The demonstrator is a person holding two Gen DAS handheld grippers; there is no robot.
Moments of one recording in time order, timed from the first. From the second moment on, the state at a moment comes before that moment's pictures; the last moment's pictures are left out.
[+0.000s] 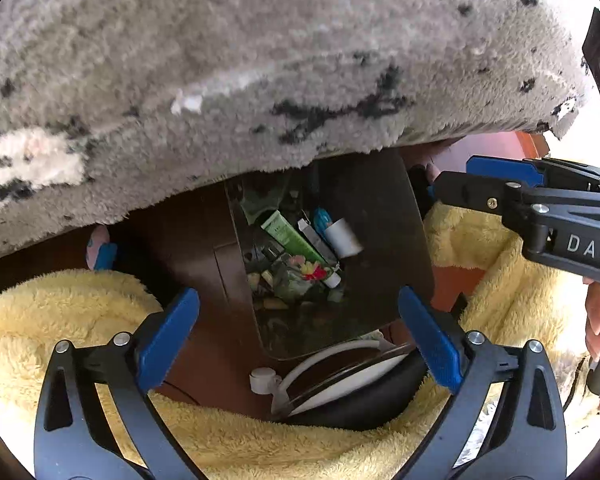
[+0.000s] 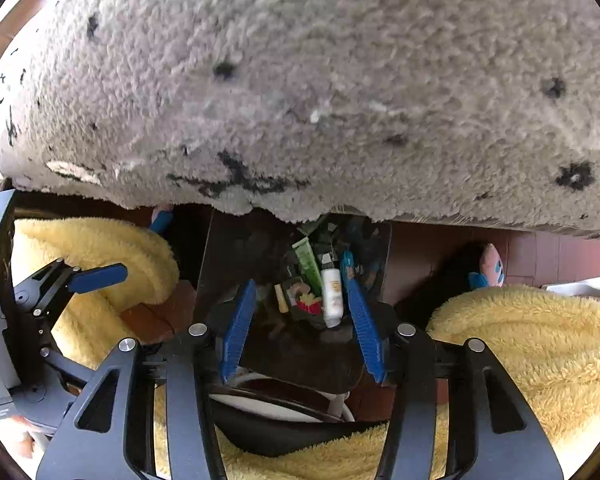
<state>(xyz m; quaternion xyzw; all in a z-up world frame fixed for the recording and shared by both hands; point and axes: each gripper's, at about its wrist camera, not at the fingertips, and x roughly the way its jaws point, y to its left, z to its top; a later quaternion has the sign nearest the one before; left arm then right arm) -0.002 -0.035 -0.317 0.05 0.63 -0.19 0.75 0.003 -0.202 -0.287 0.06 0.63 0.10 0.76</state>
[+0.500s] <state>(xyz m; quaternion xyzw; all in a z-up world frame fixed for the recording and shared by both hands) -0.007 -0.028 -0.229 0.05 0.53 -0.18 0.82 -0.005 -0.229 -0.219 0.06 0.55 0.06 0.83</state>
